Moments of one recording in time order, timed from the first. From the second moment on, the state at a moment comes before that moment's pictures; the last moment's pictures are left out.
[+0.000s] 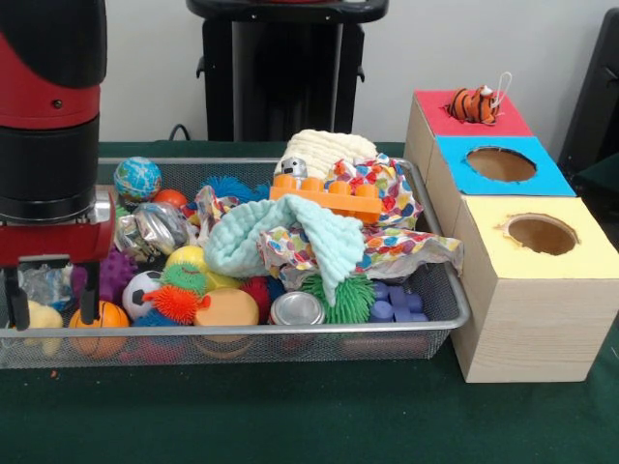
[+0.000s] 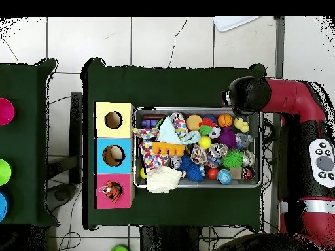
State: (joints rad) arm -0.72 -0.41 0.56 1.03 -0.72 0.96 1.34
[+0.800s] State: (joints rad) arm -0.72 -0.42 0.56 1.03 -0.72 0.96 1.34
